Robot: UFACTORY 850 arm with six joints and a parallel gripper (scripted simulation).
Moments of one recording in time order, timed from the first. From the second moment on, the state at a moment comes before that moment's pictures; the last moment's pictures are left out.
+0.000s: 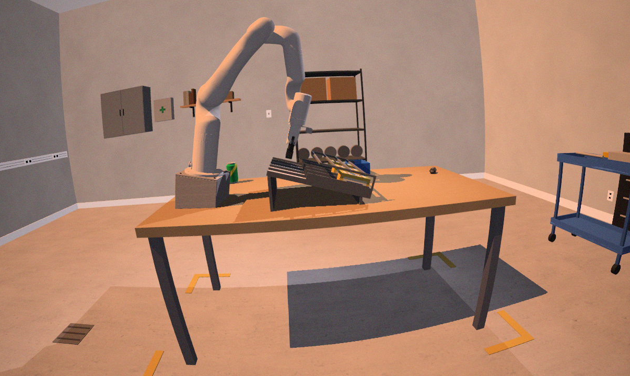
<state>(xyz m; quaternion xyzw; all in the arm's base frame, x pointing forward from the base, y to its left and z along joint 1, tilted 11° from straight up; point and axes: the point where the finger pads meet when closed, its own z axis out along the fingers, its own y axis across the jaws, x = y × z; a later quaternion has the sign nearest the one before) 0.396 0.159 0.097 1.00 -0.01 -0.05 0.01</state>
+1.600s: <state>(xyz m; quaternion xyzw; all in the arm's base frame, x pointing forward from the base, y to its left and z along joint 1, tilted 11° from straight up) 0.396 0.159 0.097 1.00 -0.01 -0.05 0.01</state>
